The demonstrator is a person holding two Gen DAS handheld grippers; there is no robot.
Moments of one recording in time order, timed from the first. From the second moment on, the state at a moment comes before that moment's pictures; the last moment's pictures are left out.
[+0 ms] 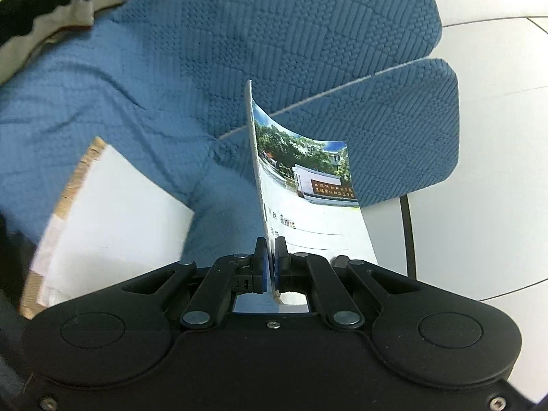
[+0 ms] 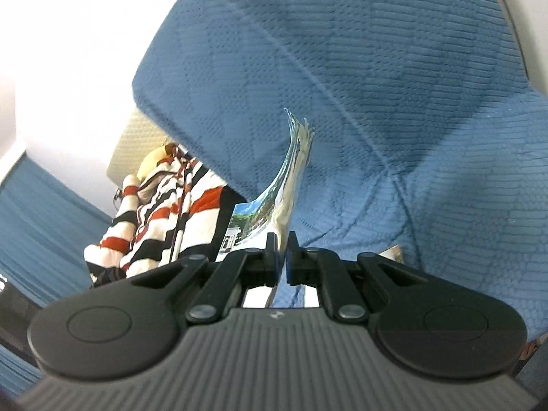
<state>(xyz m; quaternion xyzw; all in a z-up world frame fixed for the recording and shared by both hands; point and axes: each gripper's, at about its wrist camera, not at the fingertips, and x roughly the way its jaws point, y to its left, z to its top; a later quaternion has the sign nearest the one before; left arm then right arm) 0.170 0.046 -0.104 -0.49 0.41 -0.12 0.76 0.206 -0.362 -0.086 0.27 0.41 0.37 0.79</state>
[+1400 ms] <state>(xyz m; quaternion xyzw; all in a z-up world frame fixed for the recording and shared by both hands) 0.158 0.062 -0.253 -0.37 0.58 -0.06 0.72 0.154 -0.310 -0.246 0.13 0.56 0.25 0.78</state>
